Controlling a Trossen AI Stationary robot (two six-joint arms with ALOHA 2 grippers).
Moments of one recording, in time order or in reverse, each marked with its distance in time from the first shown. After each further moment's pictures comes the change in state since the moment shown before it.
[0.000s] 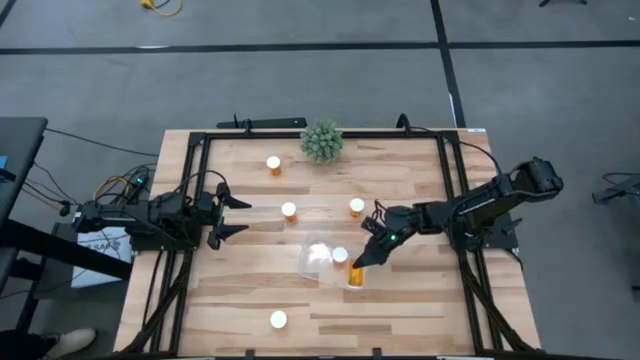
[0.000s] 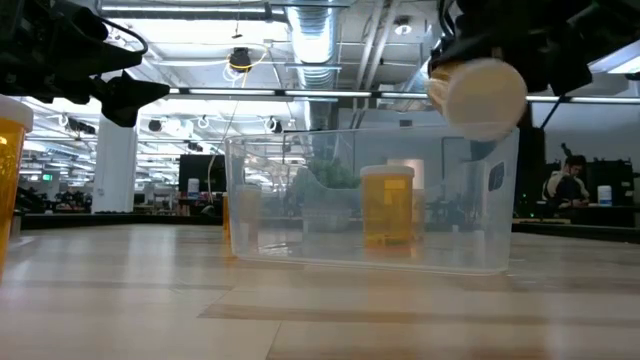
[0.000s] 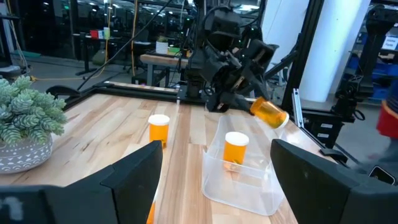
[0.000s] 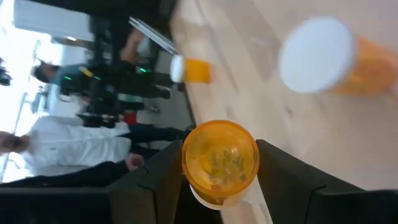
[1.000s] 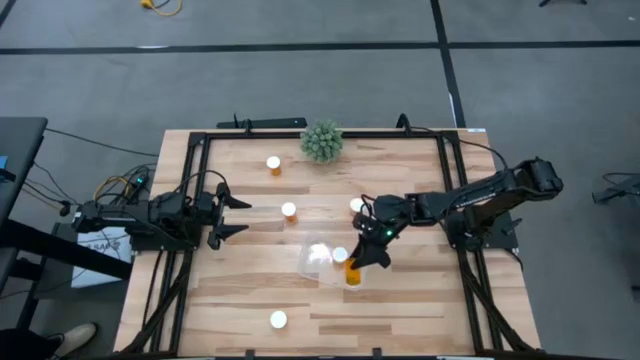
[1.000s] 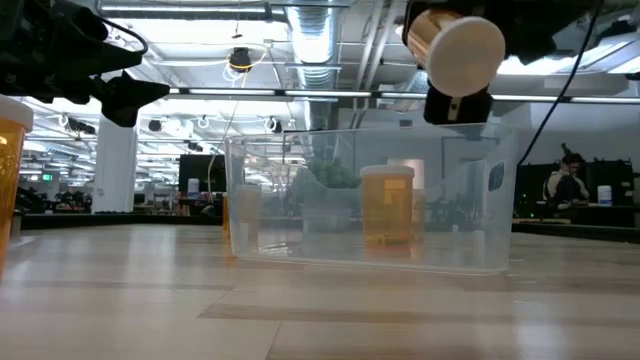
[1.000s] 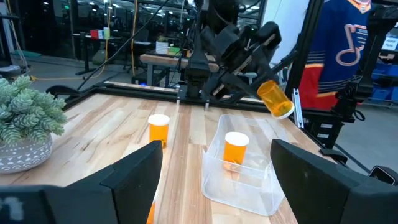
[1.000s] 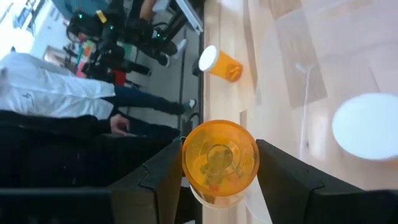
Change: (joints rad) left arm 0.000 0.000 0.000 0.000 0.000 -0.002; right arm -0.055 0.000 0.189 -0.224 -0.160 -0.380
